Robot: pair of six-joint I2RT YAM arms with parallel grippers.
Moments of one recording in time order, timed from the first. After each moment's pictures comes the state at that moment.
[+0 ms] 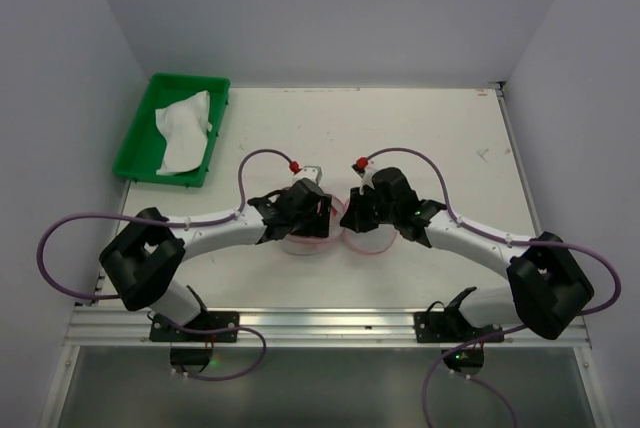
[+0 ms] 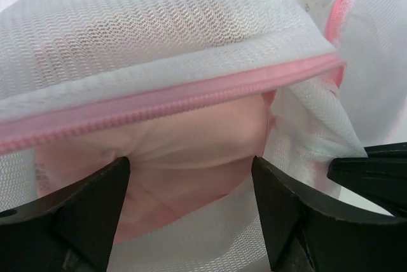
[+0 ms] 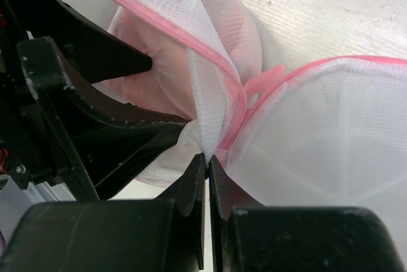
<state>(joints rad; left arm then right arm) -0.87 1.54 0.86 -0.24 -0.21 -0.66 0.68 1.33 0.69 -0.06 -0.23 0.44</state>
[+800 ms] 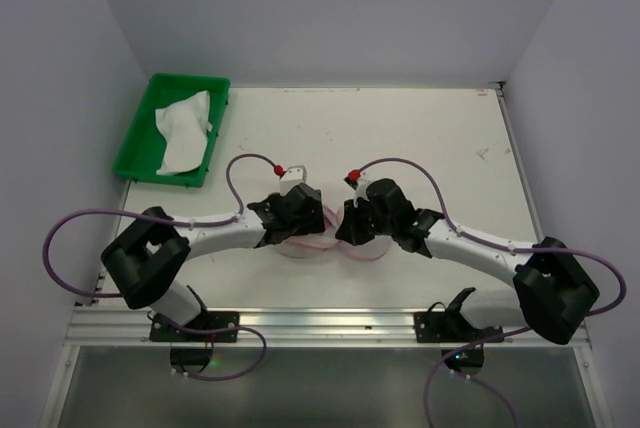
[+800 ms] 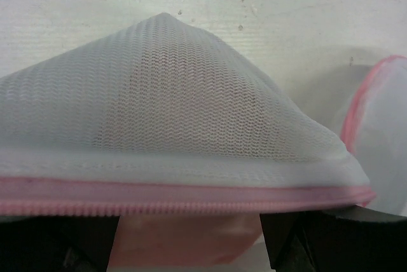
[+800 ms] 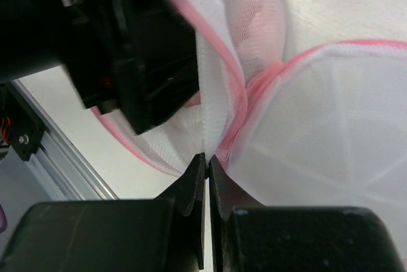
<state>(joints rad) -0.86 1.52 0.78 -0.18 -0.36 -0.84 0.75 1.30 0.65 -0.06 -0.23 0.44</state>
